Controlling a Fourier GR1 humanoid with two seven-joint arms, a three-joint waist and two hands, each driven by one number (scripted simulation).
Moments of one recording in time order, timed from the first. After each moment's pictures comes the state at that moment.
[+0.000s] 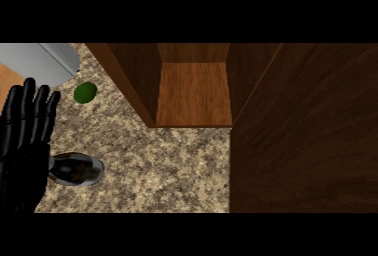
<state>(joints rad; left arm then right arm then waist) 0.00 0.09 -0.02 -2.10 -0.01 0.04 0.02 0.00 -0.11 0.00 -2.10 -0.03 0.03 -0.01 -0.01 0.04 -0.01</state>
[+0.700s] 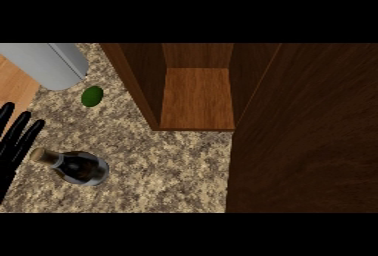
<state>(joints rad) 0.14 0.27 0.20 -2.09 0.76 -0.29 0.21 0.18 -0.11 0.14 -2.30 -0.16 0.12 0.17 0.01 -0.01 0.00</state>
